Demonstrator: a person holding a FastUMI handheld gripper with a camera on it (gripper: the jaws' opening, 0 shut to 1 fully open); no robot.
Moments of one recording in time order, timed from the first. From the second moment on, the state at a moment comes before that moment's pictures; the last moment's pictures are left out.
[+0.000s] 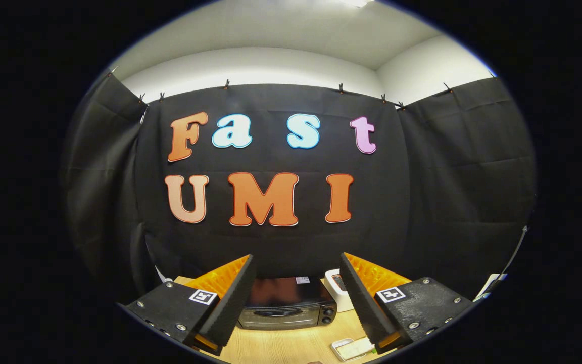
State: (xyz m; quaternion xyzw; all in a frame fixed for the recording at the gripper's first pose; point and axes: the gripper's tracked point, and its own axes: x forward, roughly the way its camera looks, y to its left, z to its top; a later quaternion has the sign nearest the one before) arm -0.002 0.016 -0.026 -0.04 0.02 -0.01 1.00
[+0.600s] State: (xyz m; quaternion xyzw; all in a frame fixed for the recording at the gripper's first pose) arm 0.080 0.037 -0.120 -0.02 0.06 0.03 1.00
